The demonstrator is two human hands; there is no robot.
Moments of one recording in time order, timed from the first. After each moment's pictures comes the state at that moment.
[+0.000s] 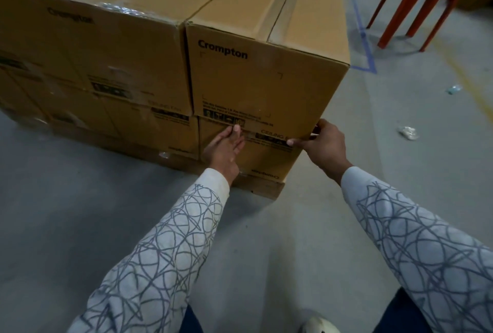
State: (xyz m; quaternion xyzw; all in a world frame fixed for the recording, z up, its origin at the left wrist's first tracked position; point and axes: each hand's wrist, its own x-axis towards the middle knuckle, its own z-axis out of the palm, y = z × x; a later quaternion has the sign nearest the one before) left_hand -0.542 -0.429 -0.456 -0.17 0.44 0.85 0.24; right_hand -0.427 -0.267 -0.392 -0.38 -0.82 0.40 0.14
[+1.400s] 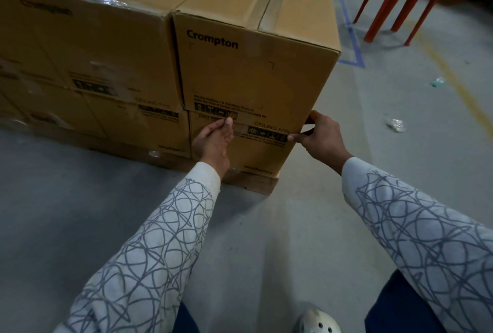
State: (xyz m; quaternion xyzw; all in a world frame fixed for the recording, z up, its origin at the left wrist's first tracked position) left_hand -0.551 -0.426 -0.456 -0.16 0.48 0.84 0.20; right_hand -0.423 -0.251 -0.393 -0.32 -0.88 0.33 0.12
